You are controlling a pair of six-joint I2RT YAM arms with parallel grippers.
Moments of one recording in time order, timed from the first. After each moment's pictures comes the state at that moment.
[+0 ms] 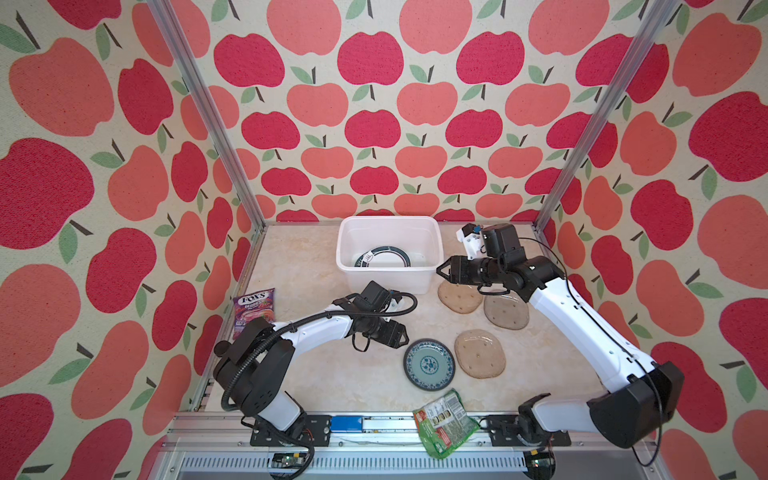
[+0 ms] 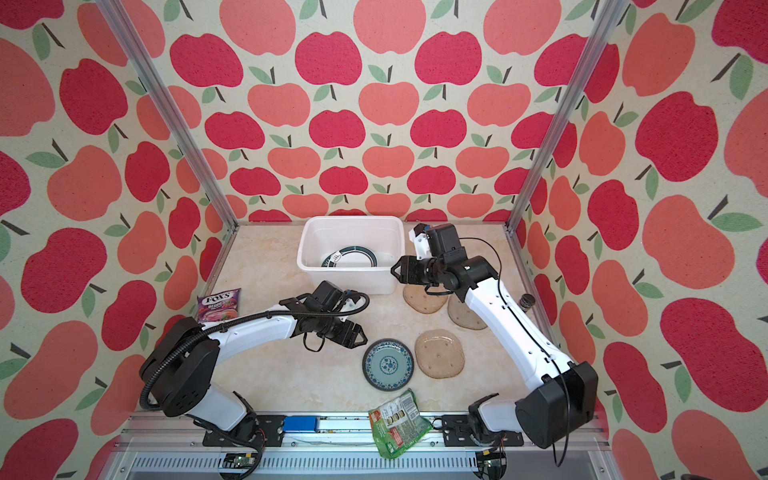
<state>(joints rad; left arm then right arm) -0.71 1.58 0.89 -0.40 0.44 -0.25 0.52 1.35 1.33 -0.73 -0.35 0.43</state>
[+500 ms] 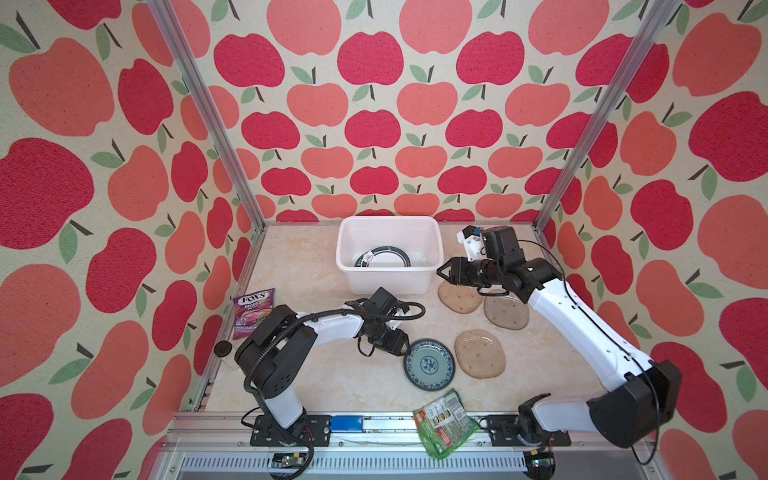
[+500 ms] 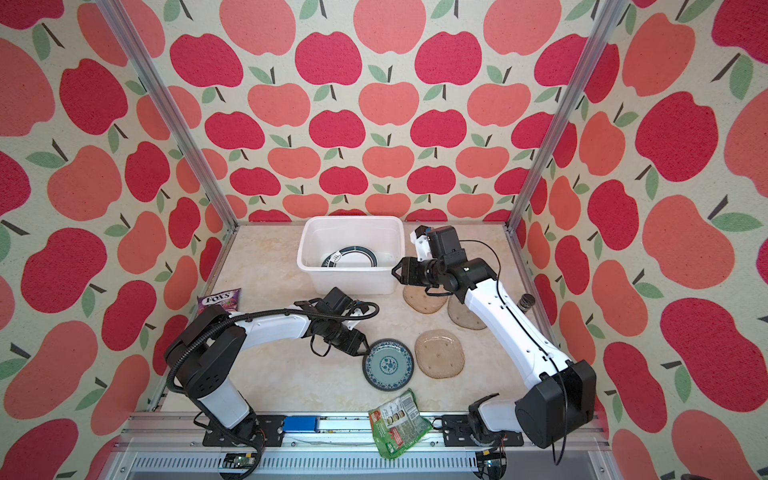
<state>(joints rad) -0.74 1.72 0.91 -0.37 0.54 -0.24 0.51 1.35 1.29 -0.69 -0.35 0.44</state>
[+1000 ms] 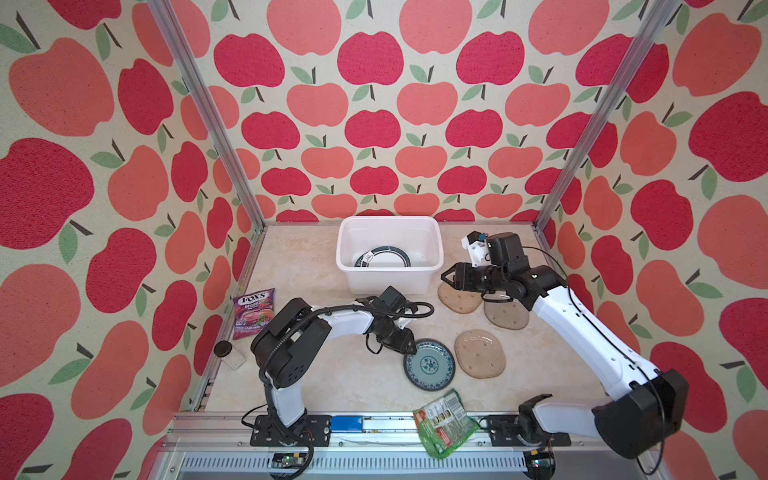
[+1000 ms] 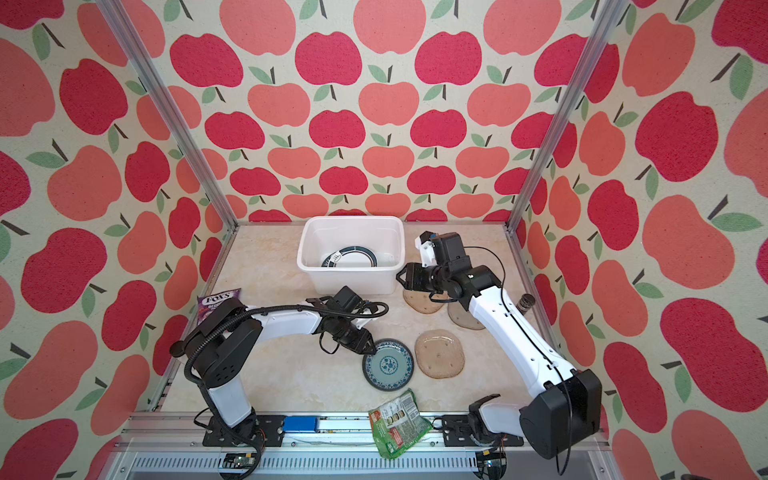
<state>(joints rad) -0.77 1.81 0.98 -0.37 0.58 -0.25 0.48 1.29 1.20 -0.68 -0.35 0.44</state>
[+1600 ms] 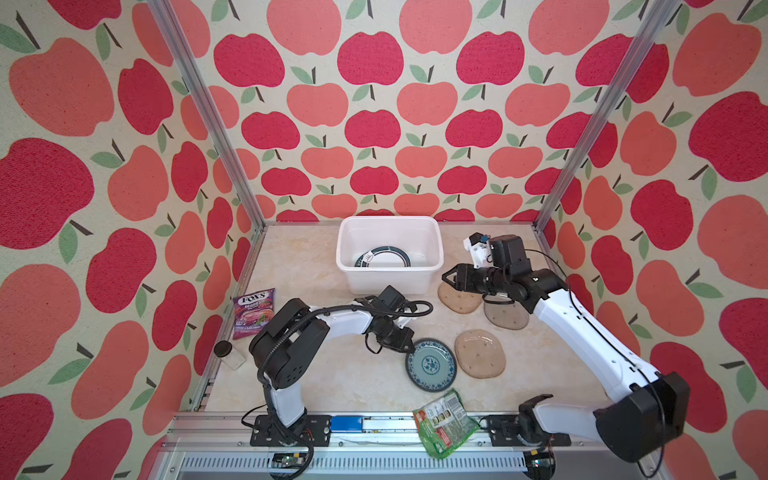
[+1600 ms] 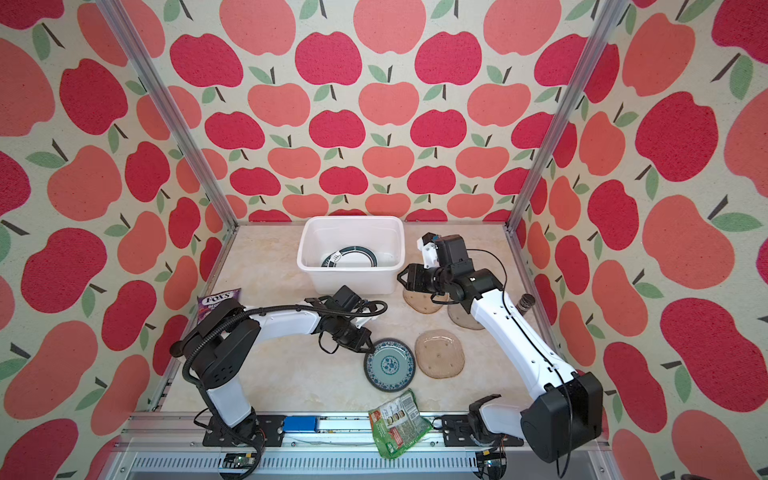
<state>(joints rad) -0.73 1.74 0.95 -0.38 0.60 -0.30 0.47 1.29 1.17 -0.63 -0.40 0.45</state>
